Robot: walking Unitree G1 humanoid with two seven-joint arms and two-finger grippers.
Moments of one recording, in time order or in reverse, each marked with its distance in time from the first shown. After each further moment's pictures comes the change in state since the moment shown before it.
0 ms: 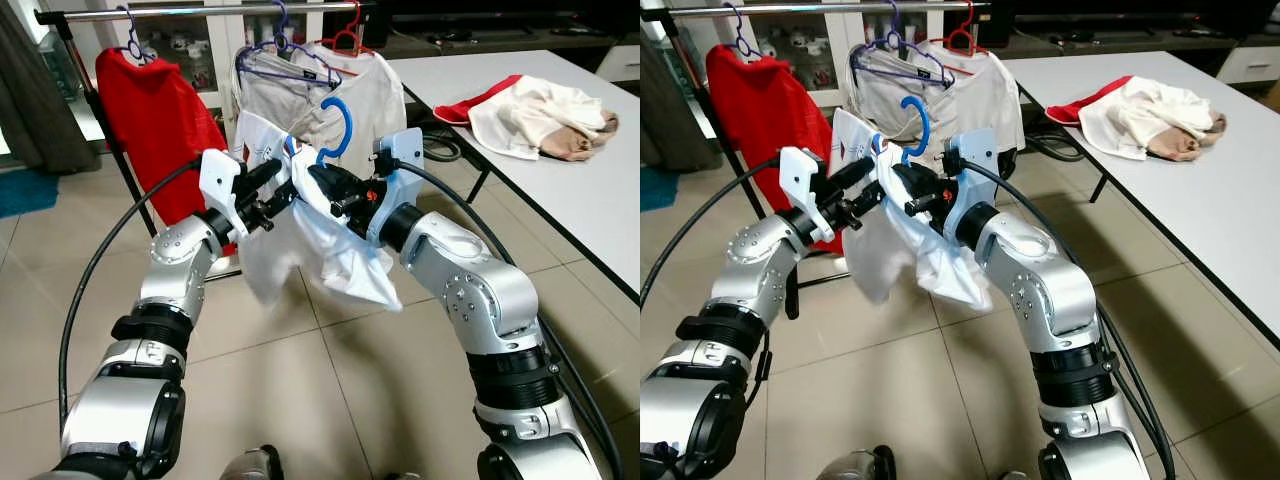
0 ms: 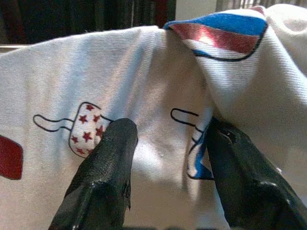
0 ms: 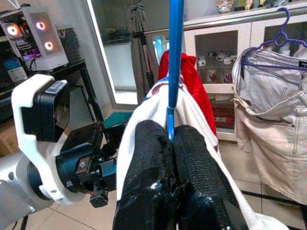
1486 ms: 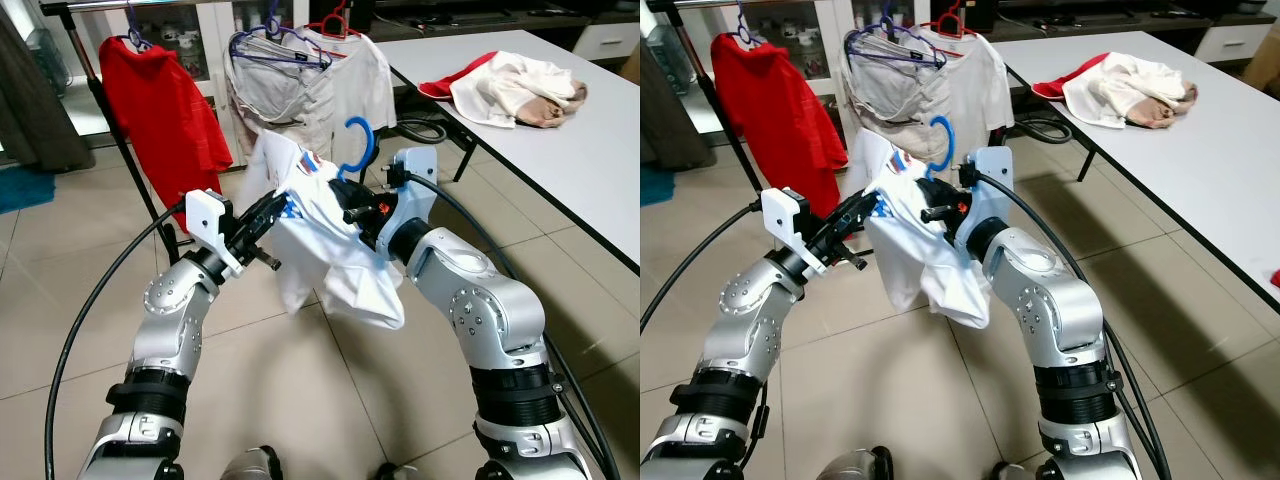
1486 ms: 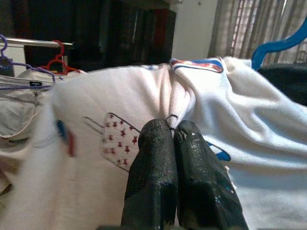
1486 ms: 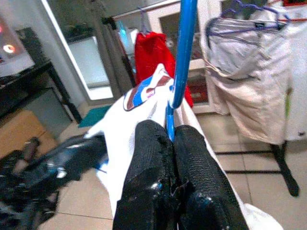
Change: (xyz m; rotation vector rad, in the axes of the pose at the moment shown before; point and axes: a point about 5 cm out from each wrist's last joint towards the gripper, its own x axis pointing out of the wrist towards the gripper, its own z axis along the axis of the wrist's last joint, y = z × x) left arm -0.038 -0.025 -0.016 -0.059 -0.074 0.087; right arm -0.012 -0.013 -0.015 0.075 0.044 -0.177
